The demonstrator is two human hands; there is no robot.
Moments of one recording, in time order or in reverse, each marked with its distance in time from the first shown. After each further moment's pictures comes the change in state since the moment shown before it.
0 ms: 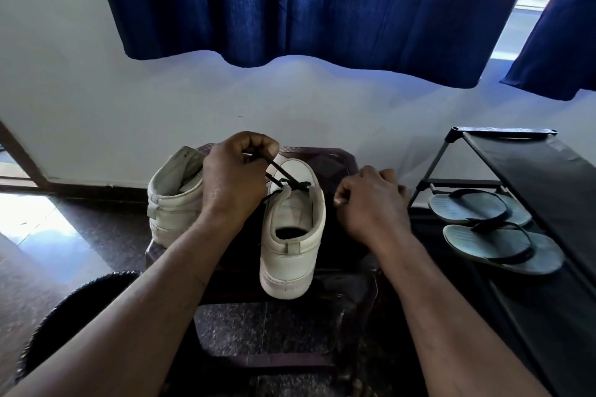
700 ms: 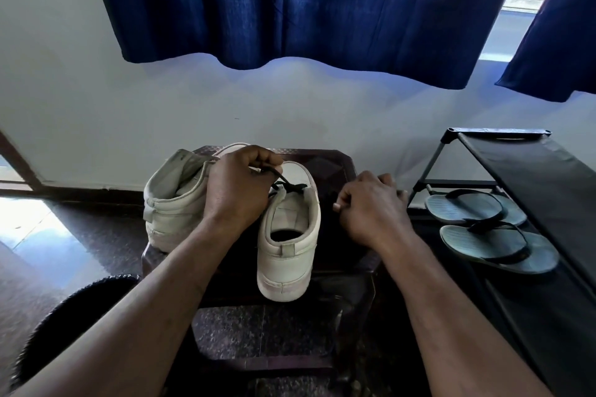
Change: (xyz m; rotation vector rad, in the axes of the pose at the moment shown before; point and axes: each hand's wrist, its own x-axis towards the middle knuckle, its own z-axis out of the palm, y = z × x) left_hand -0.002 -0.008 0.004 0.145 -0.121 0.034; right_hand 0.001 0.007 -0.002 -0.007 -0.091 -0.003
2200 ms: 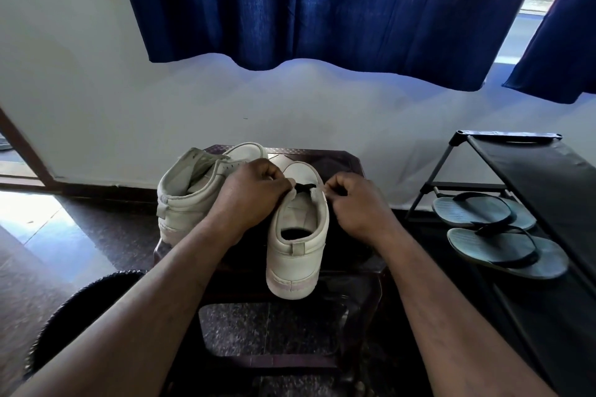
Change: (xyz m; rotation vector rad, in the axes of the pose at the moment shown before) left_hand -0.002 -0.005 -0.008 0.065 -0.217 -0.163; right_hand 0.012 -0.021 0.014 0.586 -0.006 -0.044
